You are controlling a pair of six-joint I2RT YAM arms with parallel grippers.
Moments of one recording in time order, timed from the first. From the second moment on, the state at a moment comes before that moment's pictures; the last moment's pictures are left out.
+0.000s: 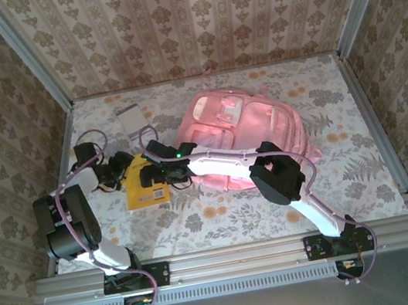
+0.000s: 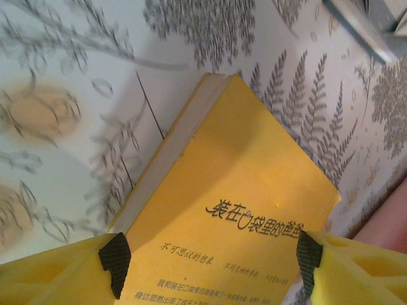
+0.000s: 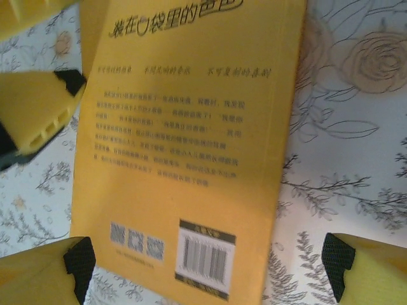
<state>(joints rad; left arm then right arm) 0.14 1.59 0.82 -0.31 0.43 -0.71 0.97 2.30 1.93 -0.60 0.01 0.90</state>
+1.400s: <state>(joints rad) -0.04 1.10 0.46 -0.51 0.33 -0.77 0.88 2.16 1.58 -0.47 -0.17 0.69</state>
